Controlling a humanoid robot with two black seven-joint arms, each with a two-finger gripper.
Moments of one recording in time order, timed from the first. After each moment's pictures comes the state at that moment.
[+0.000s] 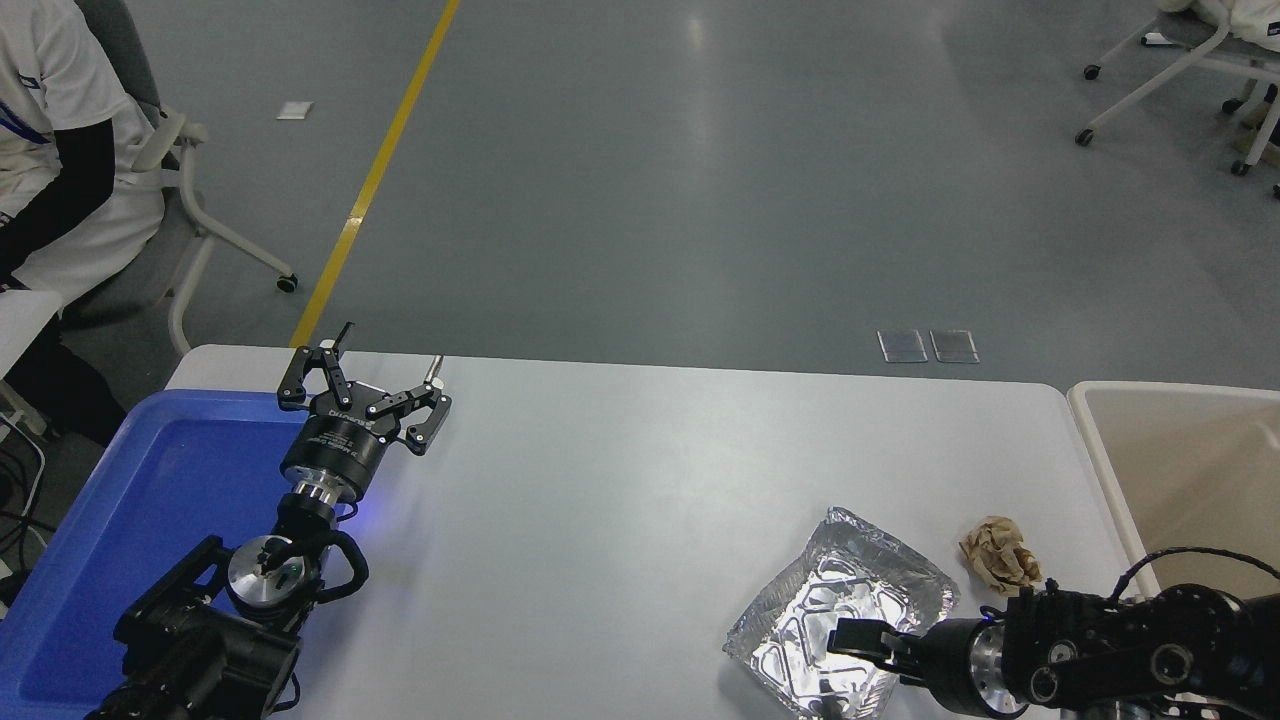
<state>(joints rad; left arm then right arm) -0.46 0.11 -1.18 -0.58 -0.23 -0.66 -0.02 0.99 -0.52 -0.73 1.40 -0.57 -0.26 0.05</state>
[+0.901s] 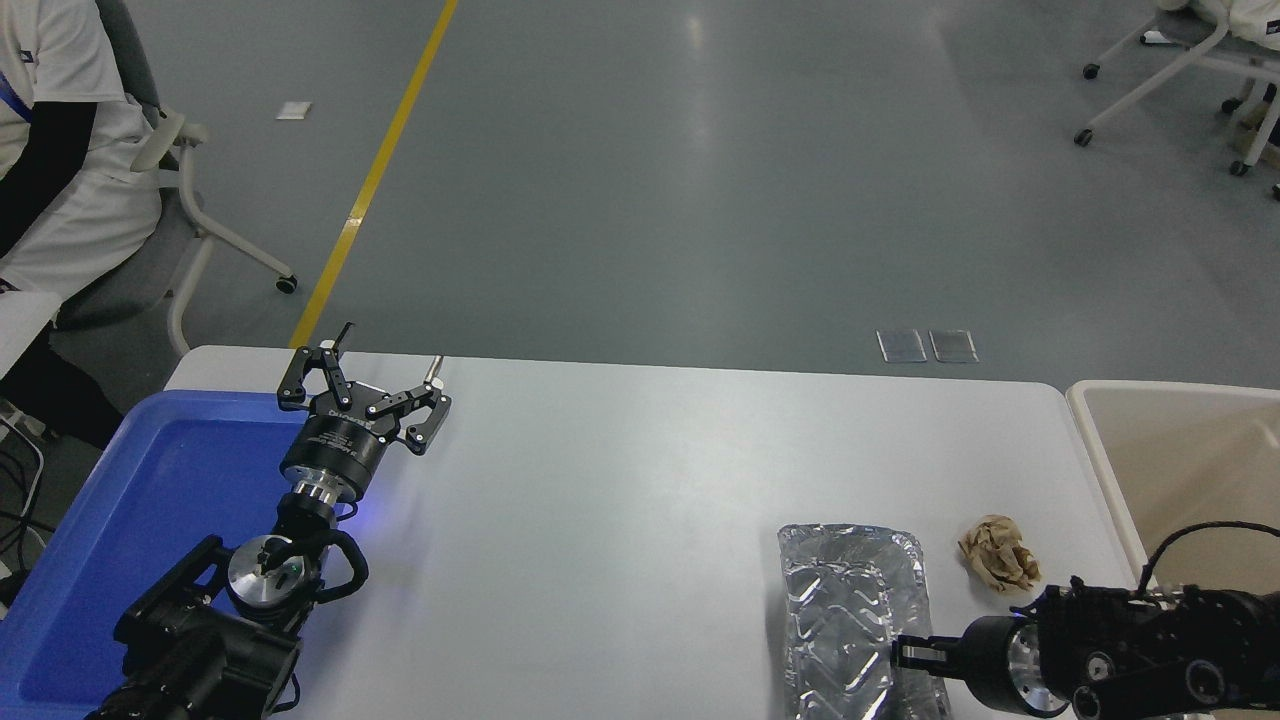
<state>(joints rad) -0.46 0.11 -1.18 -0.58 -0.23 -0.66 -0.02 1.22 -0.56 -0.98 1.44 -0.64 -0.27 0.10</state>
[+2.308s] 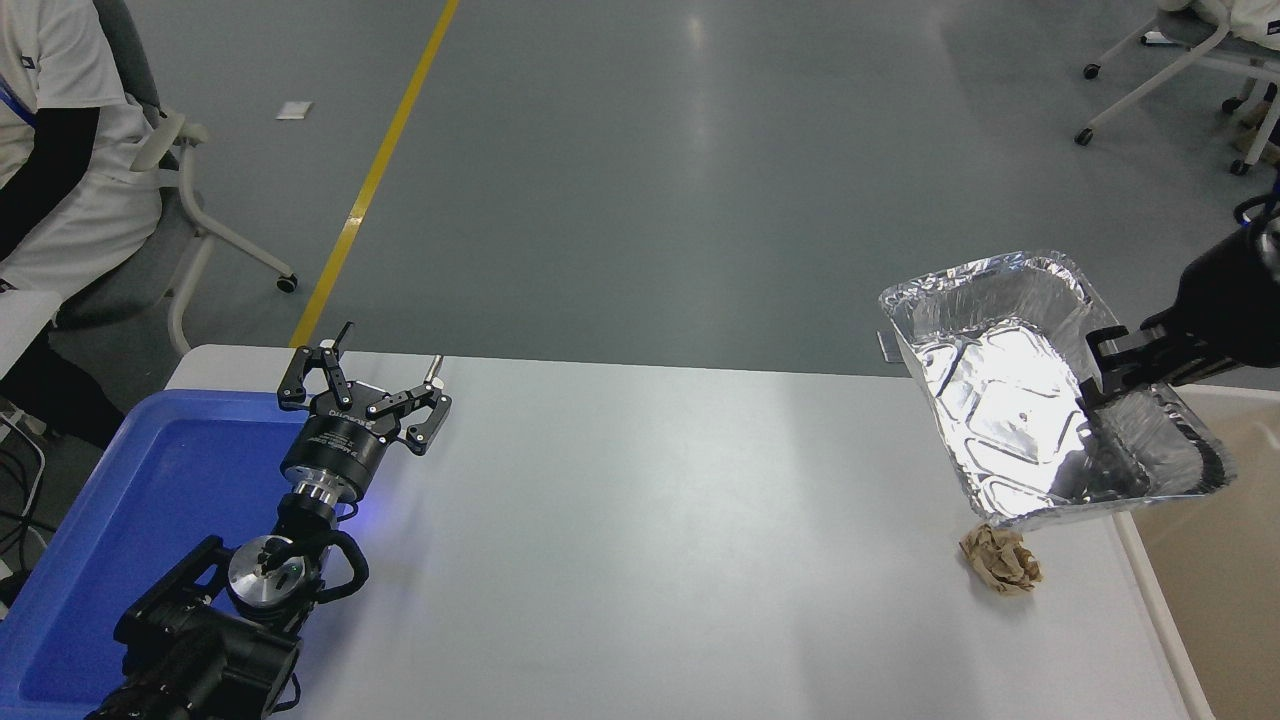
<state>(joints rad) -0.46 0.11 -1.18 -0.58 -0.23 -0.66 -0.02 2.34 -0.70 -1.29 1.51 -0.67 0.75 0.14</state>
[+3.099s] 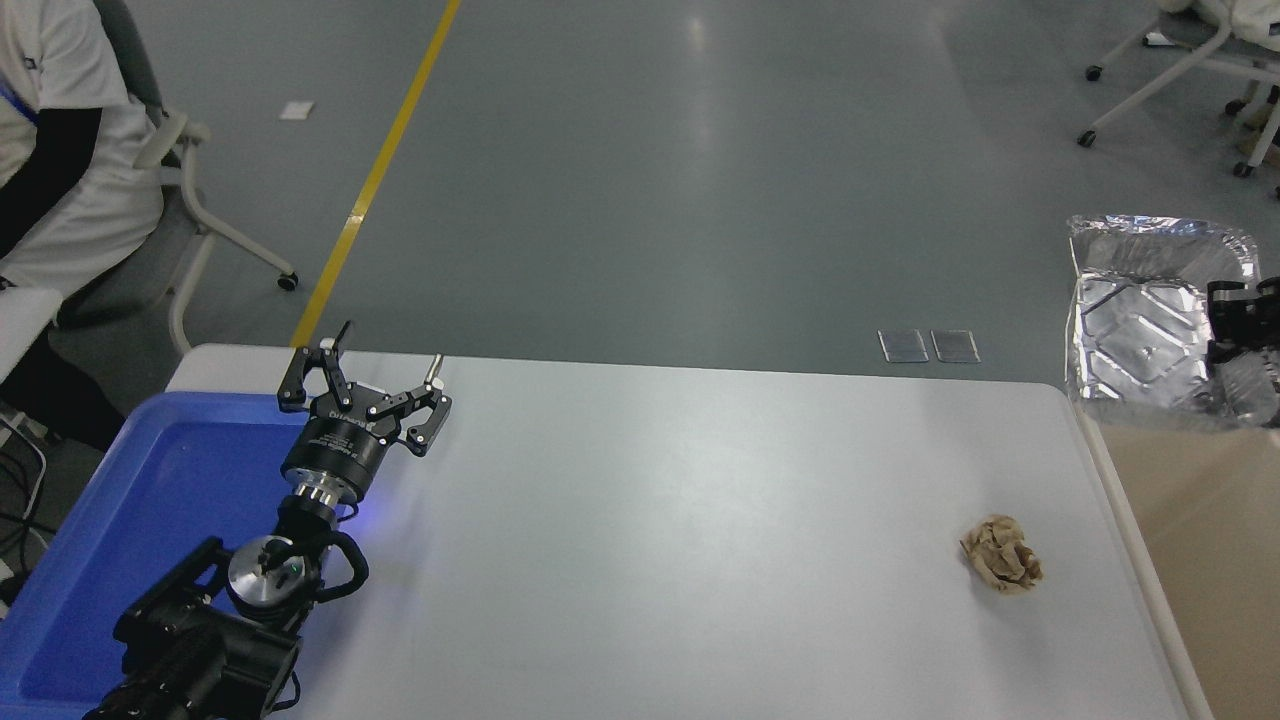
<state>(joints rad) -0.46 0.11 -1.18 -0.58 -0.23 -0.66 -0.02 1.48 -0.76 -0.98 0.50 -0.52 0.78 0.13</state>
